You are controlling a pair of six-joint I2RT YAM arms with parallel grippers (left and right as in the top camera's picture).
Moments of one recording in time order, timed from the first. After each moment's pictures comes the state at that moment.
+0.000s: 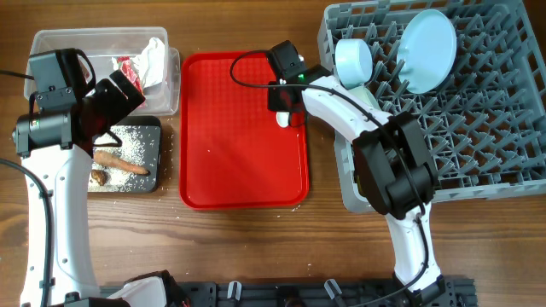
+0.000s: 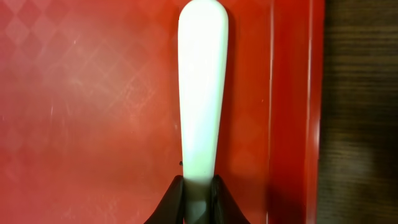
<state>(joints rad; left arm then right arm) 0.20 1.38 1.32 -0.90 0.01 -0.48 0.52 2.26 1.69 -0.59 0.04 0.49</state>
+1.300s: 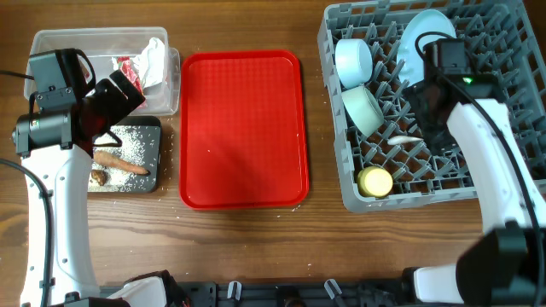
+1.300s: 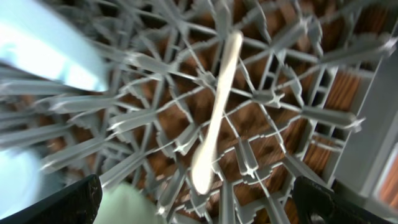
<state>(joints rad) 0.20 1.38 1.32 -0.90 0.01 -0.48 0.01 1.59 1.34 -1.04 0.27 1.15</state>
